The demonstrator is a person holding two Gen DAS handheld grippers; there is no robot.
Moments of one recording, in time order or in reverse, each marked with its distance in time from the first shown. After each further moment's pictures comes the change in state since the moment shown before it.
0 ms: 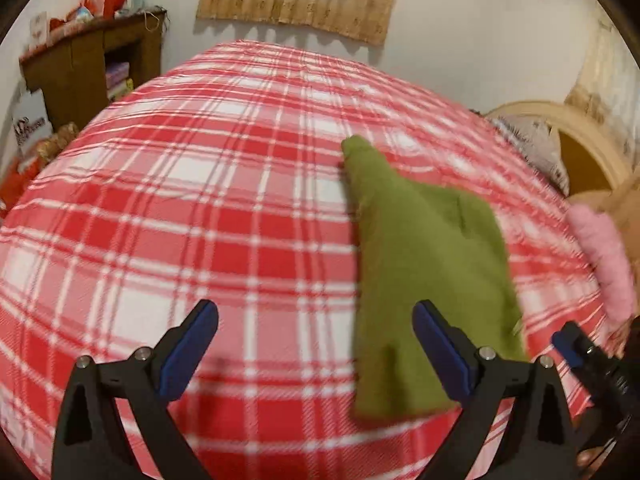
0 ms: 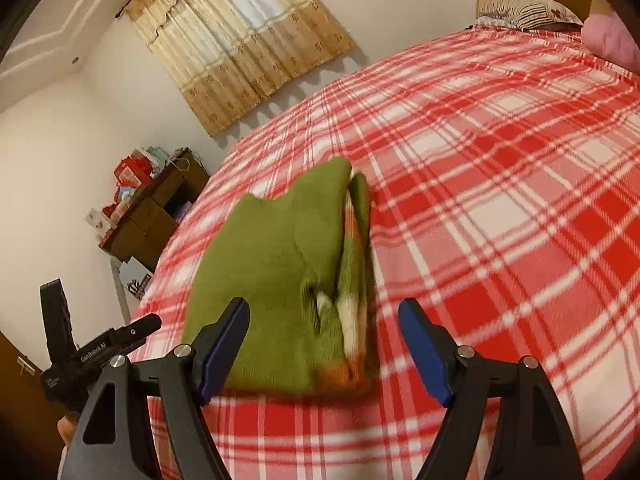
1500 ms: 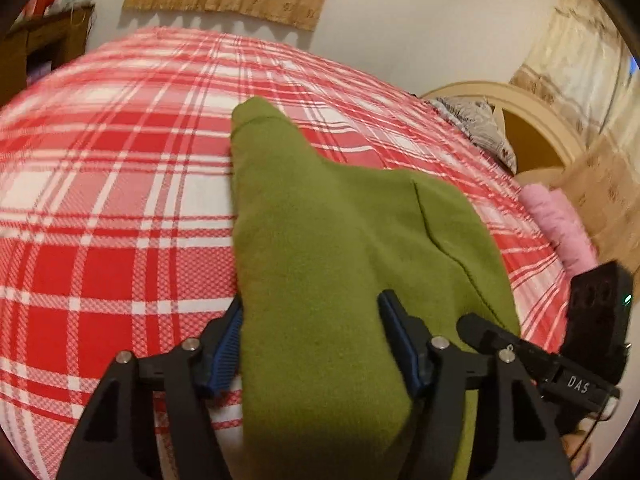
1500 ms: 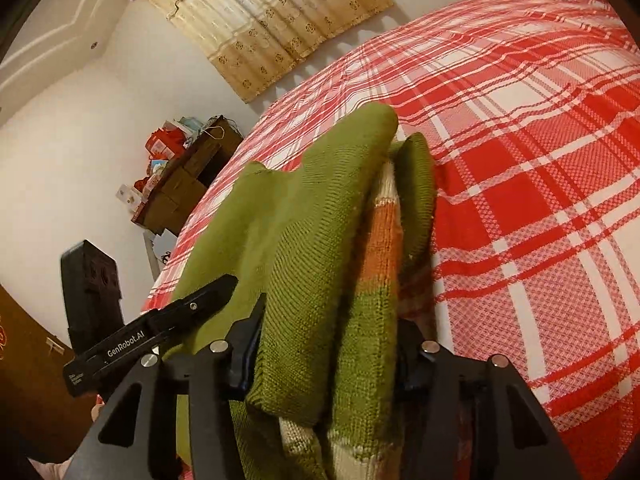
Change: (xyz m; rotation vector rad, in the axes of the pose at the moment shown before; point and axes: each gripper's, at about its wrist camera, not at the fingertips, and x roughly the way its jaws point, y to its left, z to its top) left arm 0.101 -0.058 0.008 0.116 0.027 -0.210; right arm 0.122 -0.015 0.018 -0.045 0.160 0.152
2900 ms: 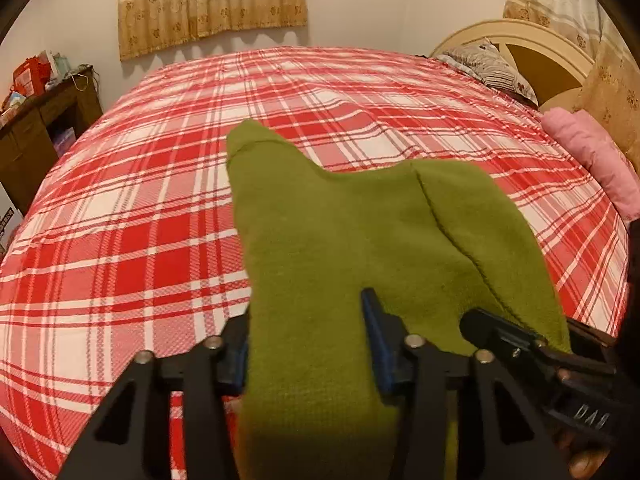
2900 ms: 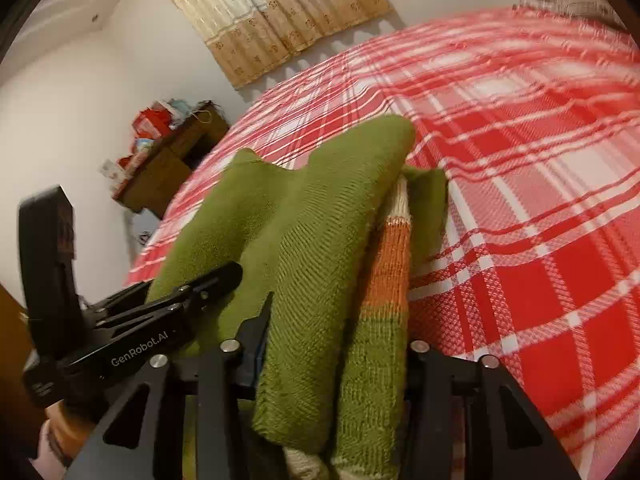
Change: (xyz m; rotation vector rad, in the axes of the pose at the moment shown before) left arm -0.051 -0.041 -0.046 0.199 0.035 0.243; right arm -0.052 0.062 -0.071 -0.108 -0.007 -0.149
